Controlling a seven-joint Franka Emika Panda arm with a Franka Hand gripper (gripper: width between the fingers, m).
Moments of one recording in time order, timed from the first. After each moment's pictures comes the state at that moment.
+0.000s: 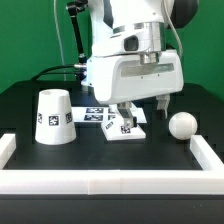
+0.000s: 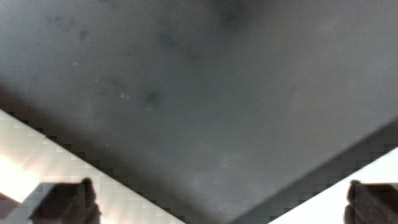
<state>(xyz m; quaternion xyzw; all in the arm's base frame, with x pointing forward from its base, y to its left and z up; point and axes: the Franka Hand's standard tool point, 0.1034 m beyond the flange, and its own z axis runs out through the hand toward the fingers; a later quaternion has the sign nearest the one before) 0.555 0.046 0.072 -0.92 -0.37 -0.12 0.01</state>
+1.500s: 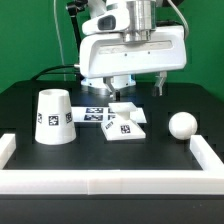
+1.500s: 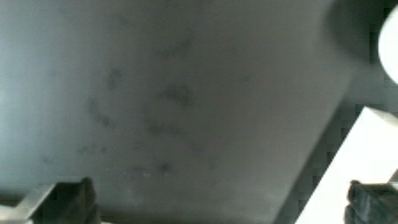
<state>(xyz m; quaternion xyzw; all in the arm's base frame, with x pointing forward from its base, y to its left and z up) 0.506 0.035 0.101 -0.99 -0.10 -0.08 0.04</state>
